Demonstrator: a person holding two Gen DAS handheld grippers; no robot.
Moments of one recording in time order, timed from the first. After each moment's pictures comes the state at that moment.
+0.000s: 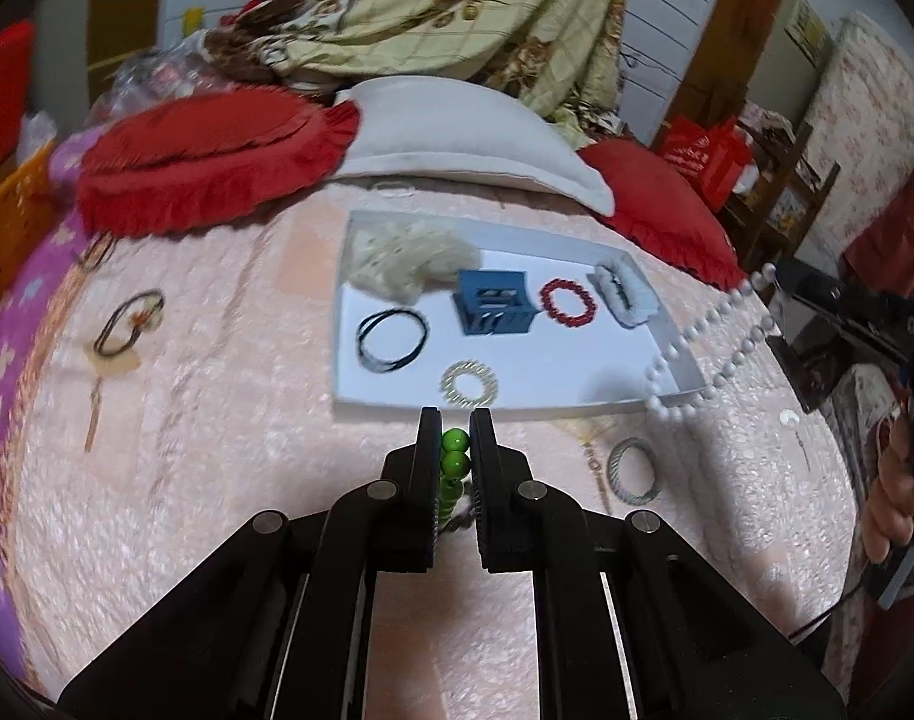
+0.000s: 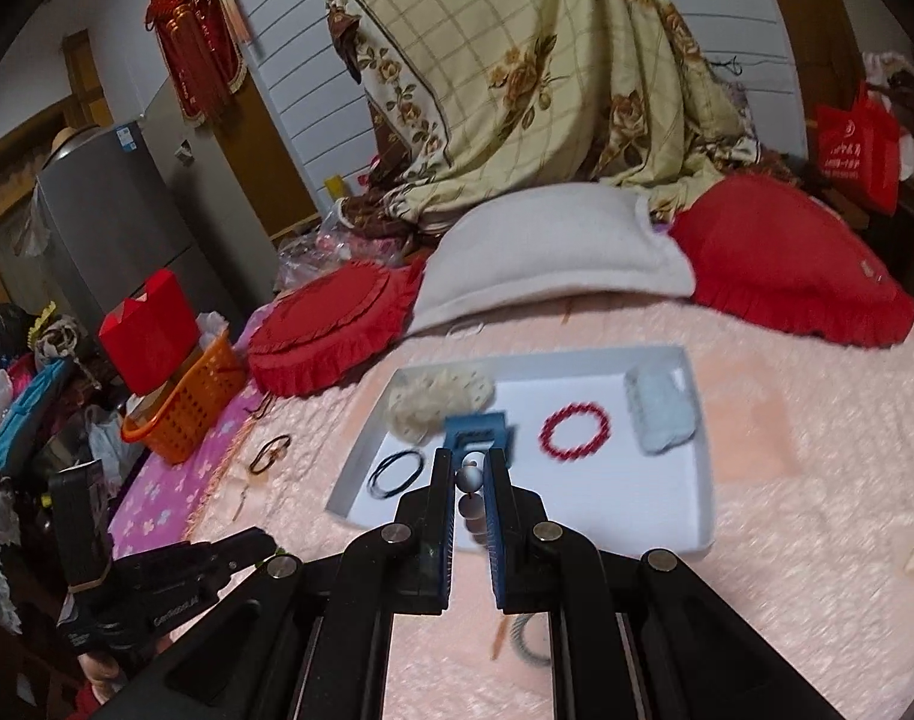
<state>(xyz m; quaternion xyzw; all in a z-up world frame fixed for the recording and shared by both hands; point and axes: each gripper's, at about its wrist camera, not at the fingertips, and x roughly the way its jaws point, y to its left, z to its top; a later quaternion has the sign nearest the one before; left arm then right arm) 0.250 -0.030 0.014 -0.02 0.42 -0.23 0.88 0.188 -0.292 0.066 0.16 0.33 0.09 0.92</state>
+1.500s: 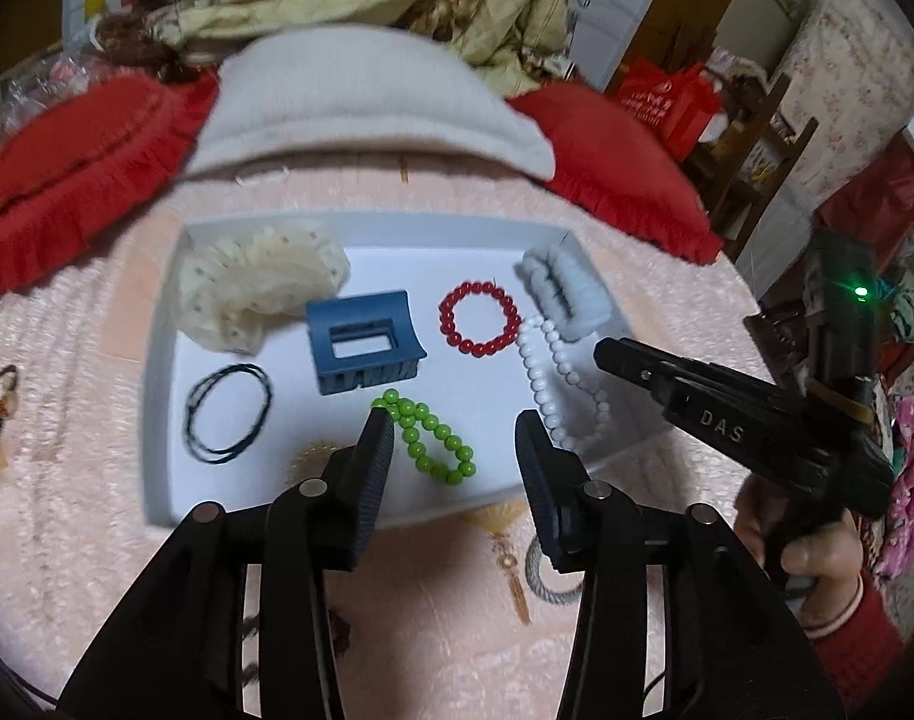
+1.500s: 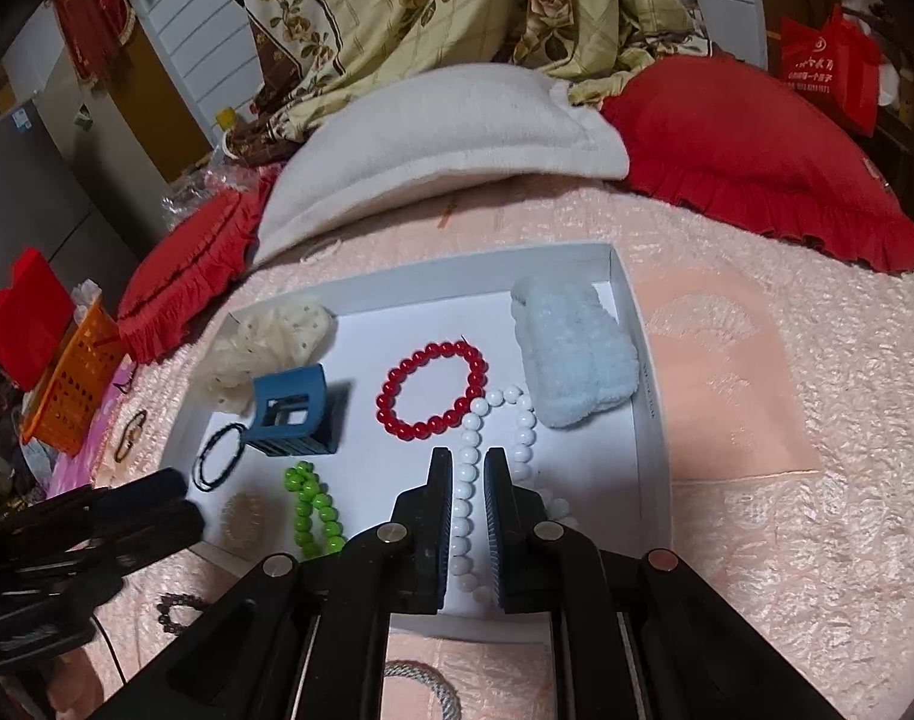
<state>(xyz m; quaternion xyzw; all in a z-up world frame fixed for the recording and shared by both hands) 0.314 -0.126 0.002 -0.01 0.46 -0.29 0.84 0.273 -0.347 -0.037 0.17 0.44 0.02 0.88</state>
